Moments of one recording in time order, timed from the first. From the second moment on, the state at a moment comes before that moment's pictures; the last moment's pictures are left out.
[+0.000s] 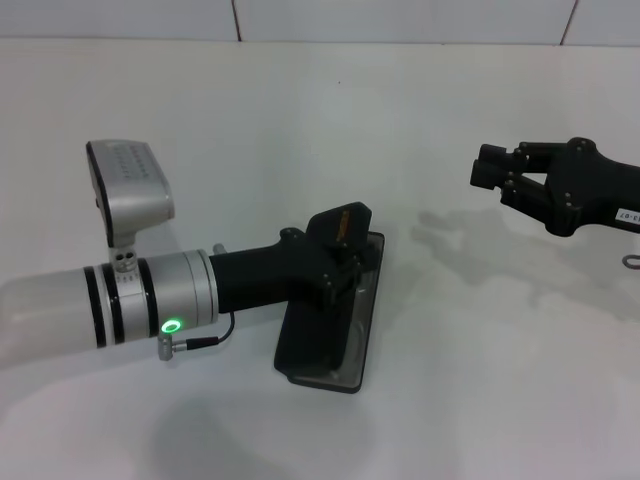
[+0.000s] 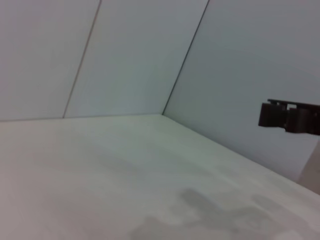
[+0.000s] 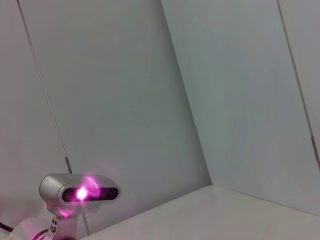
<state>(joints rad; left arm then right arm) -0.56 -2.10 1.40 0.30 1.26 1.23 -1.21 0.46 2.02 -0.97 -0.59 -1.50 -1.55 1.29</state>
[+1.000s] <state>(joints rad) -0.45 -2.09 1.43 0.61 1.24 1.41 -1.20 0.47 2.01 -0.97 -0.58 -1.50 -1.56 1.29</state>
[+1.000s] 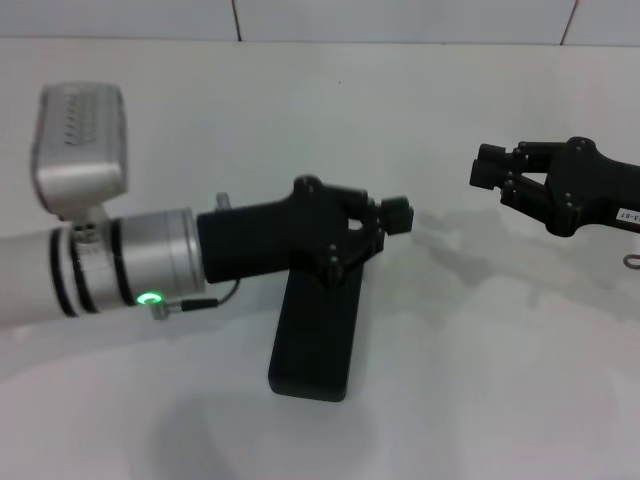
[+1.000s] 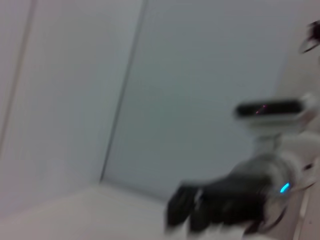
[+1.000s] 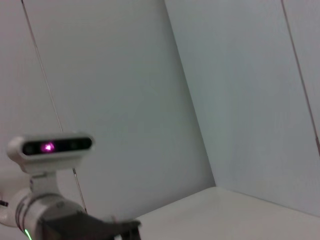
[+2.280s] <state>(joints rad) -0.20 -2.03 1.13 0.81 1.42 1.72 -1.23 0.44 2.02 -1.06 -0.81 -1.66 -1.75 1.20</state>
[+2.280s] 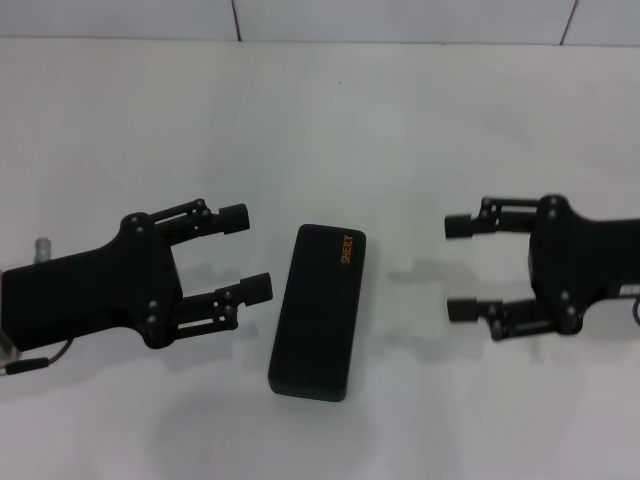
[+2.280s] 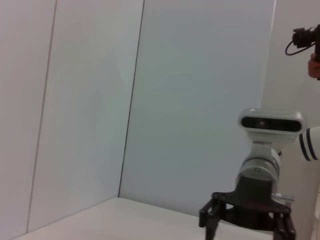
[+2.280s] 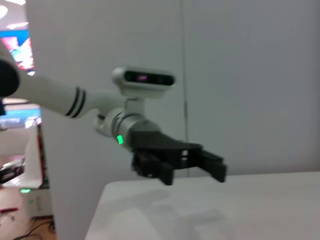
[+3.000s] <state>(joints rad) -0.23 -2.04 1.13 0.80 1.55 1.73 -1.23 0.42 2.02 -1.09 -0.83 -1.65 -1.74 1.16</state>
